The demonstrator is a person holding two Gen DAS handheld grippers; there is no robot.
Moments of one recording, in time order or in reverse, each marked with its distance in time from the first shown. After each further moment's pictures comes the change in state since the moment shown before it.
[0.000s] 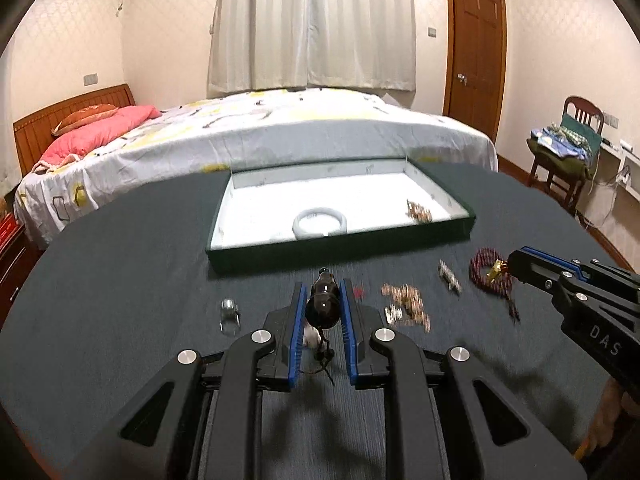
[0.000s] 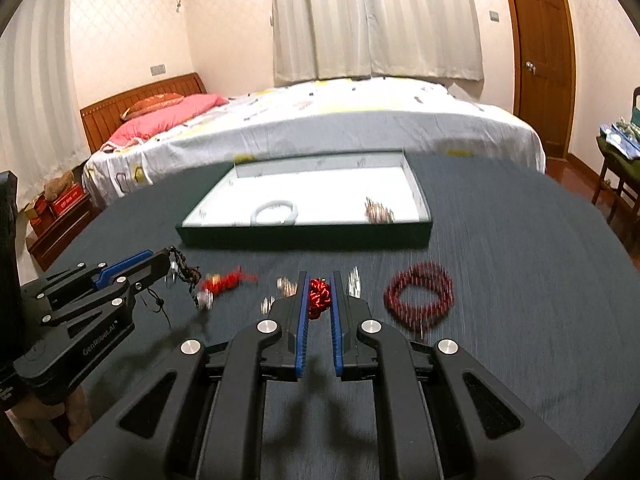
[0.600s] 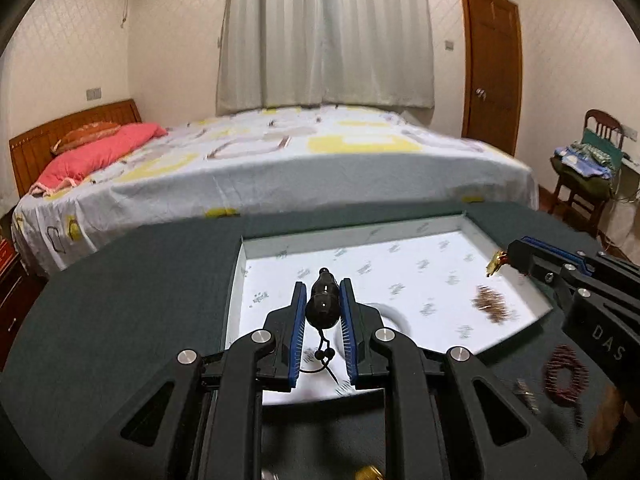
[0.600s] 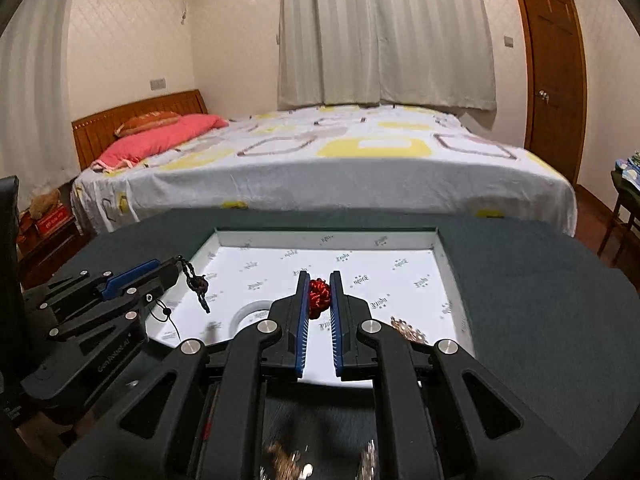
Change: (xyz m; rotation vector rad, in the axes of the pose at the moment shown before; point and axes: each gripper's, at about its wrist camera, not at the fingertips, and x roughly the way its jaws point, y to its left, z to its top) left arm 0.108 0.040 0.081 -0.001 -0.037 0.051; right arm 0.115 0.006 0.093 -0.037 -0.065 -0.005
